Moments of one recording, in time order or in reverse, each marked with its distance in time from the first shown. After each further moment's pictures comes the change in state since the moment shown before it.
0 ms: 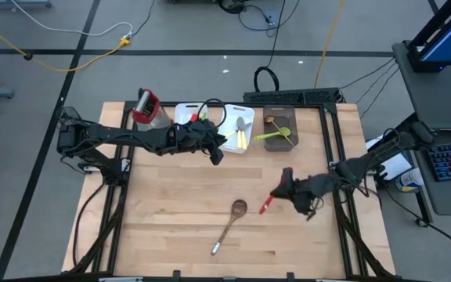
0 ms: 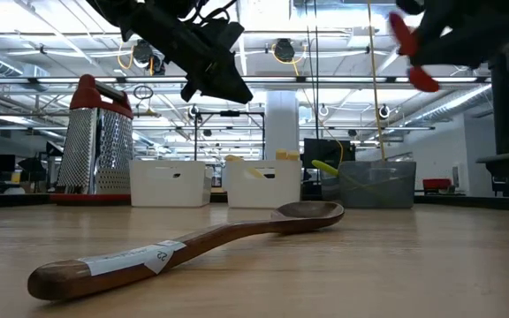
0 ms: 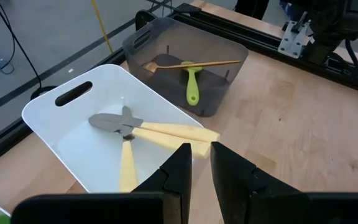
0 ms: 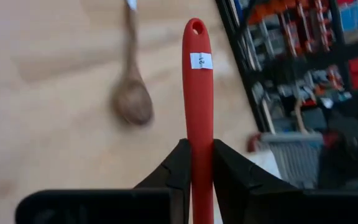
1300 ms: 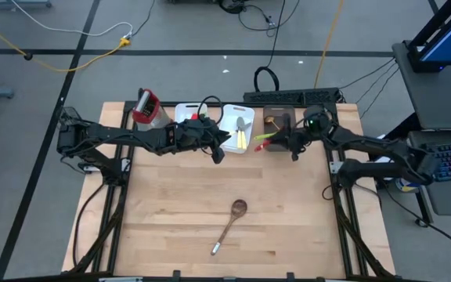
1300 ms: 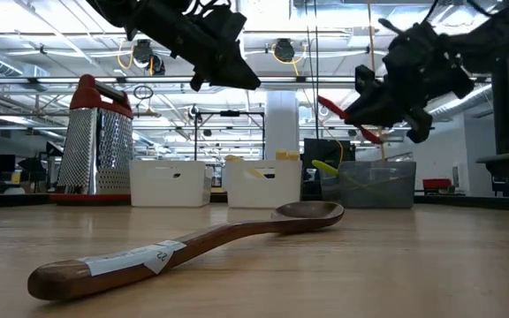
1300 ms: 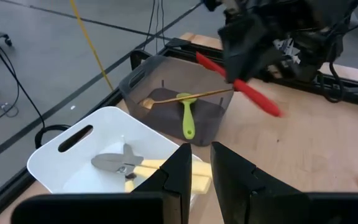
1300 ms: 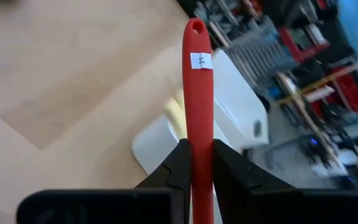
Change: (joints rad) left arm 0.002 0.000 0.000 0.121 0.000 0.133; right arm -1.116 0.113 -0.101 0.289 -0.921 -0.219
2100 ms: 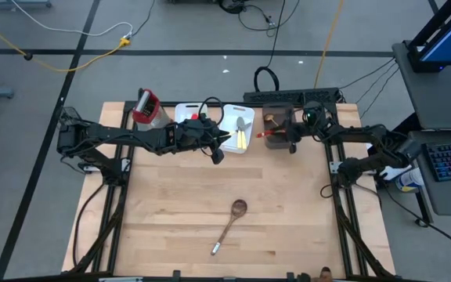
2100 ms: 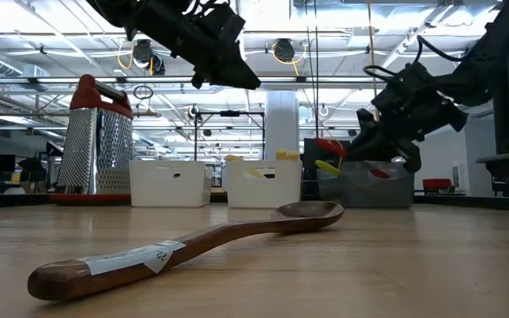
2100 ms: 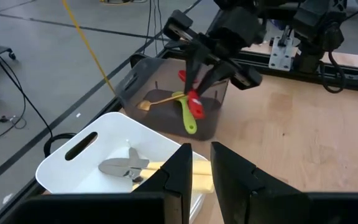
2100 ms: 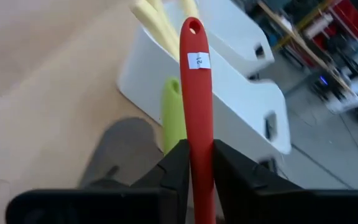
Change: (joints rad) left arm 0.000 0.000 0.000 0.000 0.000 0.077; right arm -0.213 0.279 -0.058 0.267 -0.042 0.129
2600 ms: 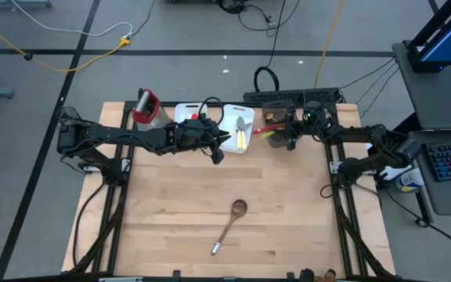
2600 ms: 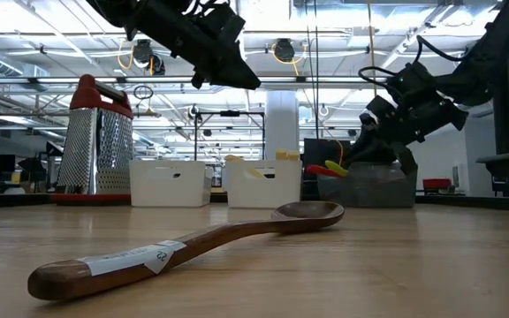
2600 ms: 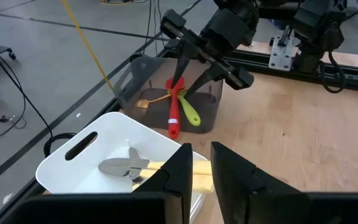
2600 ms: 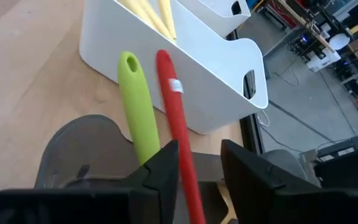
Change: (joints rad) left arm 0.000 0.000 0.000 0.000 0.000 0.000; right arm 0.002 -0.001 0.000 0.004 0.151 0.074
